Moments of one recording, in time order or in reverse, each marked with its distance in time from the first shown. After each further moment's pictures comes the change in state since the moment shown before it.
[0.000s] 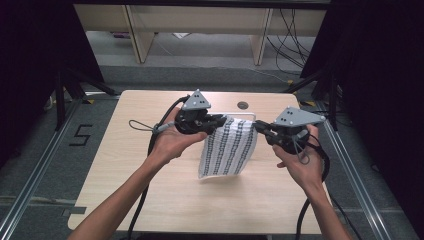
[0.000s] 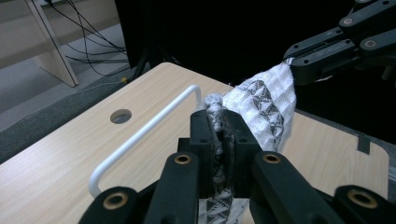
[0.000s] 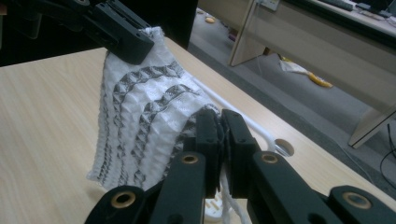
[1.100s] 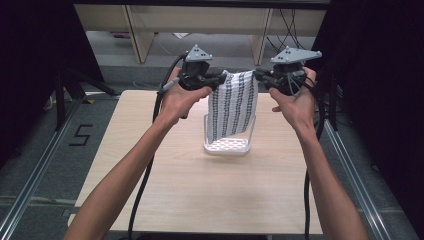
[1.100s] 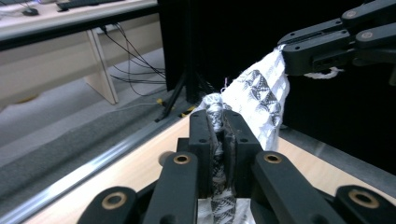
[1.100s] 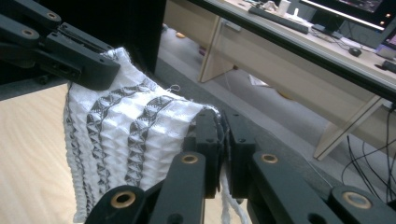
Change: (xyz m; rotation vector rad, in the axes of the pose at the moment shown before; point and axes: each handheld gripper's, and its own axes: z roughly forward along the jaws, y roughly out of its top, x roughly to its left) left arm 0.051 0.072 0.015 -0.081 0.149 -0.043; right arm -0.071 0.087 0.038 -0.043 -0.111 0.006
